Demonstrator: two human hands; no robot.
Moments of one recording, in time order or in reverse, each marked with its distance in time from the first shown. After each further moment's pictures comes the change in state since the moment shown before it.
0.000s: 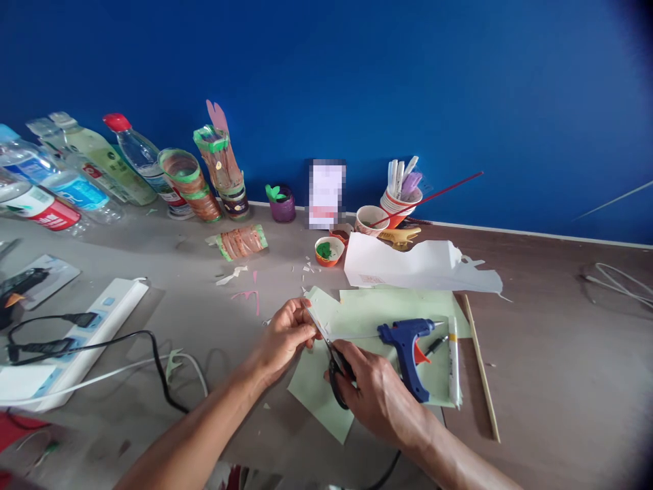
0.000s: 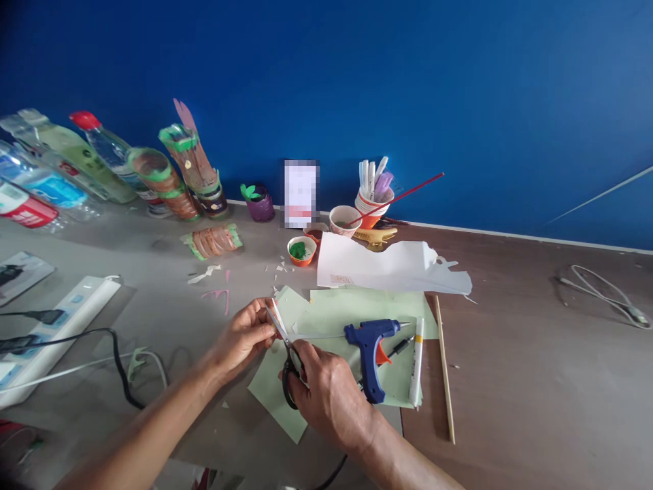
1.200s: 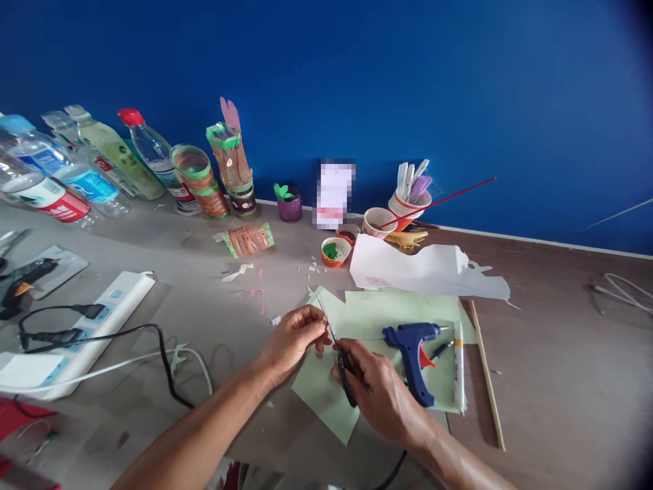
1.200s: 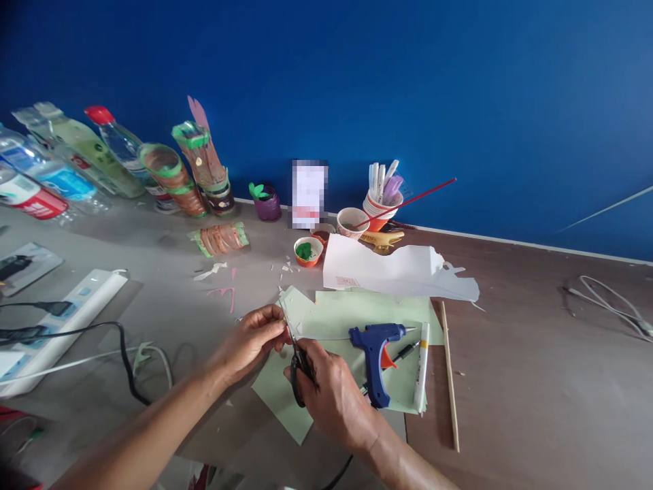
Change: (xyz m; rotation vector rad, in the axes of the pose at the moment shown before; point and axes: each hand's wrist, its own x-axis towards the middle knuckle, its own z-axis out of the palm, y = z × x) left_hand -0.004 0.002 0.003 0.088 -0.082 -0.008; right_hand 0.001 0.004 0.005 0.223 0.019 0.064
